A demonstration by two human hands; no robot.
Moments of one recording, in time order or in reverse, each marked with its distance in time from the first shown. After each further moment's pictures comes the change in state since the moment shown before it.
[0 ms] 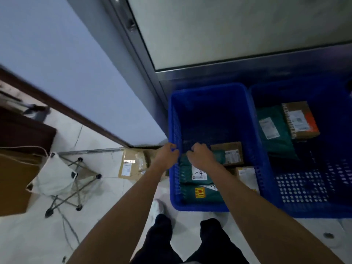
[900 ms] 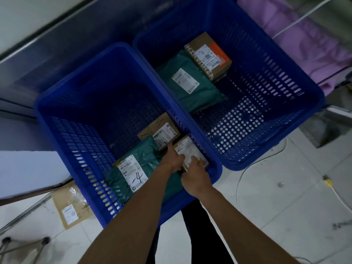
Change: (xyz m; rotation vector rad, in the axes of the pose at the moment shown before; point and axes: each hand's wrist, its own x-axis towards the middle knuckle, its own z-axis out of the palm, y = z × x) left_hand 0.060 0.059 0.305 0.189 -0.629 -0.061; right_hand -0.013 0.243 0.040 0.479 0.237 0.492
